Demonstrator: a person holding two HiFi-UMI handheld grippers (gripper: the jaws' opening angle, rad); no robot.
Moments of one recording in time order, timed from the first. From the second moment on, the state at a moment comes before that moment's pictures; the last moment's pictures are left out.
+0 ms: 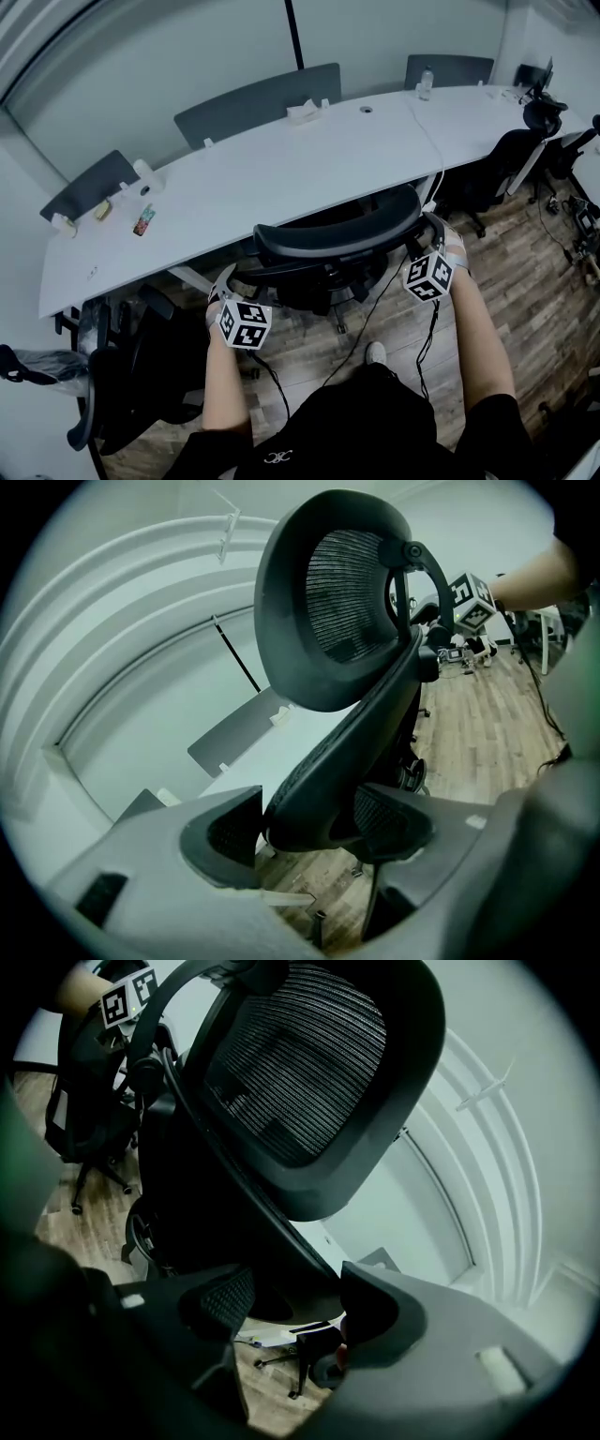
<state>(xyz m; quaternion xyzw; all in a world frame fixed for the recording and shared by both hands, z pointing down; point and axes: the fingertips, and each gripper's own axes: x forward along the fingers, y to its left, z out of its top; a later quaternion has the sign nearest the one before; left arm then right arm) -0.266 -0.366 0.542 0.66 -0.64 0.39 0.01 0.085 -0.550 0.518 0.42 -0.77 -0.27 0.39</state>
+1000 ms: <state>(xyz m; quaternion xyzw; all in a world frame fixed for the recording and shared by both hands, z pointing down) -0.290 -0.501 0.545 0.65 -0.65 0.39 0.05 0.039 -0.720 0.517 0.39 -0.79 -0.28 0.39</state>
